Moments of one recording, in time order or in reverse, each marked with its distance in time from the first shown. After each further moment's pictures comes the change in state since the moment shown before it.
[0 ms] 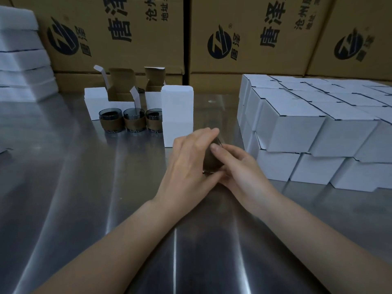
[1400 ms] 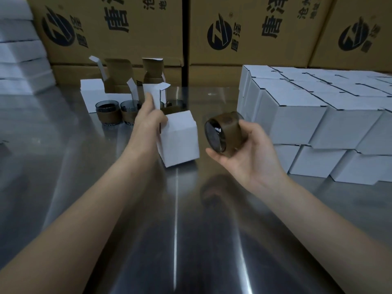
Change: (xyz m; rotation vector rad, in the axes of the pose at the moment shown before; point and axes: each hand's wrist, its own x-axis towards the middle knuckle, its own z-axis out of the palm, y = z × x) left_hand 0.050 -0.047 -0.033 -0.715 0.059 -0.876; right_hand 0.010 -0.012 -0.016 0.485 -0.138 -0.034
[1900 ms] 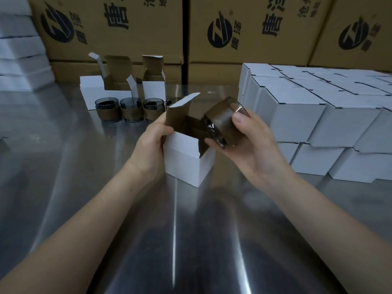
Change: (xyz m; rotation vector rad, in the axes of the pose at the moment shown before) left_hand -0.038 -0.006 0.003 -0.182 -0.262 0.023; right_hand -0.013 -0.013 0.014 -0.341 -0.112 -0.160
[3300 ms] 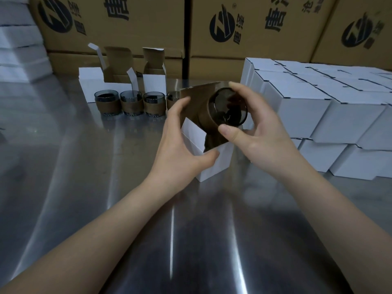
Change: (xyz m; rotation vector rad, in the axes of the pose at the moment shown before) left_hand -0.019 -0.015 0.028 0.506 0.101 0.206; right_hand -0.006 -0.019 0.006 -0.931 0.005 -0.295
